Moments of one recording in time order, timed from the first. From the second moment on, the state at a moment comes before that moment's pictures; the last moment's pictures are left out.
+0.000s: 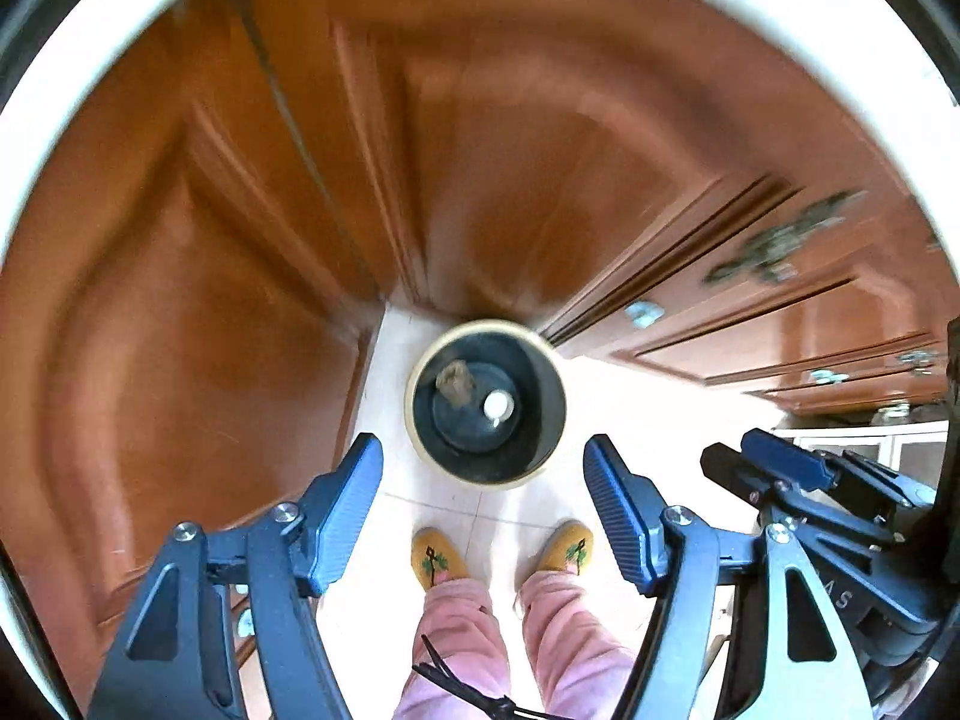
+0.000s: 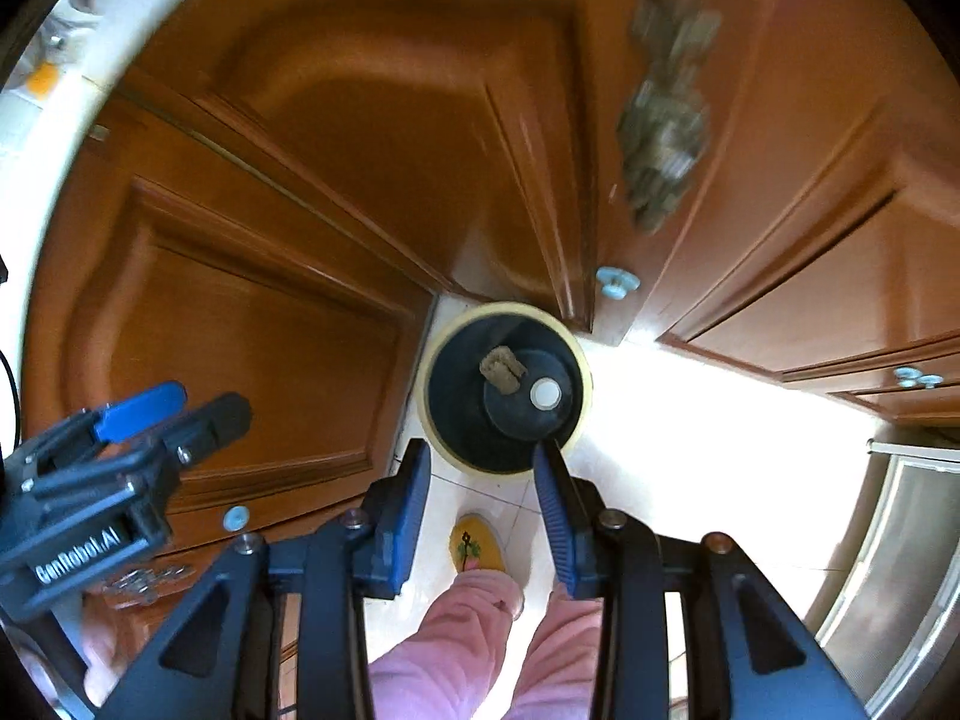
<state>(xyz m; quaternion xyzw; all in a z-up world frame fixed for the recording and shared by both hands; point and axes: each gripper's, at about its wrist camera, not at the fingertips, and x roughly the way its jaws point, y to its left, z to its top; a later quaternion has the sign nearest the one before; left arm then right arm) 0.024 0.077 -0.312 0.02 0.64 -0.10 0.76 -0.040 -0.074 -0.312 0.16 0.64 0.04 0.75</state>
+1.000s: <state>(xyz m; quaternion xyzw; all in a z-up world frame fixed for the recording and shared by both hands) 0.033 -0.021 0.047 0.09 0.35 -0.24 0.90 -0.072 -0.152 0.008 0.17 0.40 -0.06 0.90</state>
